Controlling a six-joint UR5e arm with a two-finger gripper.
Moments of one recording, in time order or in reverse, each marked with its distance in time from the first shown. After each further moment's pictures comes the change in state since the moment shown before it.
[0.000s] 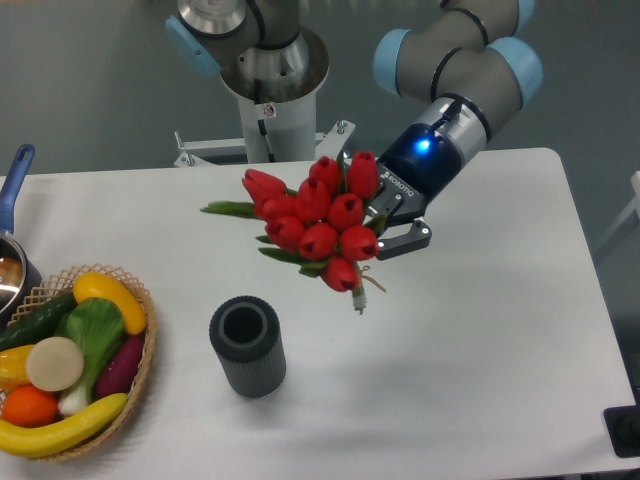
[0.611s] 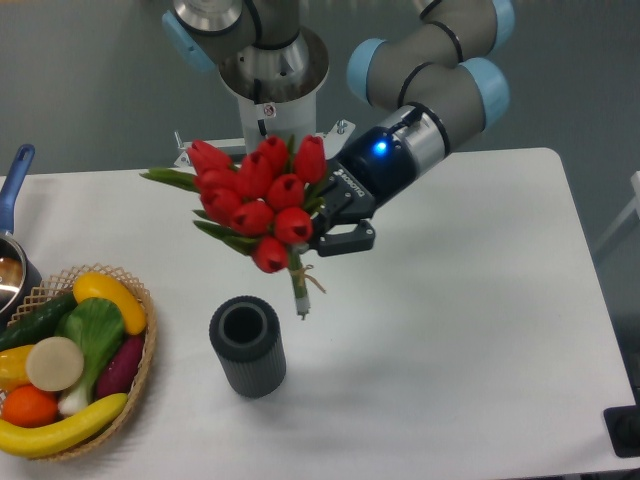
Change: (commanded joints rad) arm -0.101 0.006 0.002 0.000 -0.072 0.000
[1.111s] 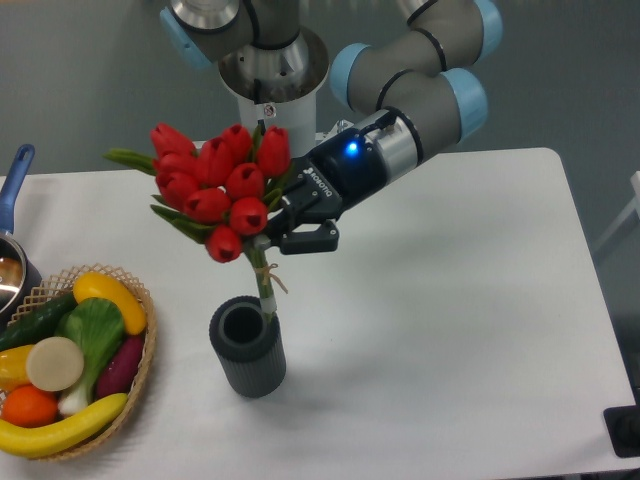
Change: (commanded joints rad) arm -0.058 -0.023 0.000 0.000 0.000 0.002
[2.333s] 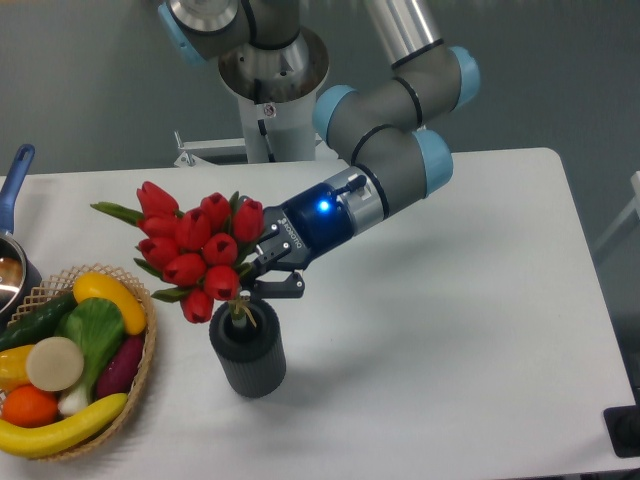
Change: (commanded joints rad) arm -0.023 -0.118 -0.087 0.002 0.011 0.124
